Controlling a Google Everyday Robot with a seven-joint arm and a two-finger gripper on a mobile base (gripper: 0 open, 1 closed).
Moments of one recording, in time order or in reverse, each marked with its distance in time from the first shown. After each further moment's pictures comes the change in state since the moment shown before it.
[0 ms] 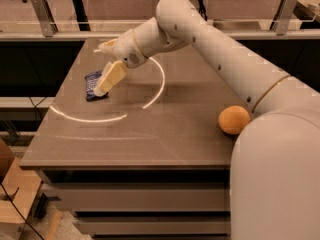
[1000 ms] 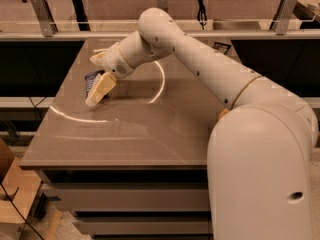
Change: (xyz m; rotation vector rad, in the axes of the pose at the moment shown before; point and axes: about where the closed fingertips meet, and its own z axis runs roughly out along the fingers) arm 0.025 -0.007 0.058 -0.040 0.046 -0.001
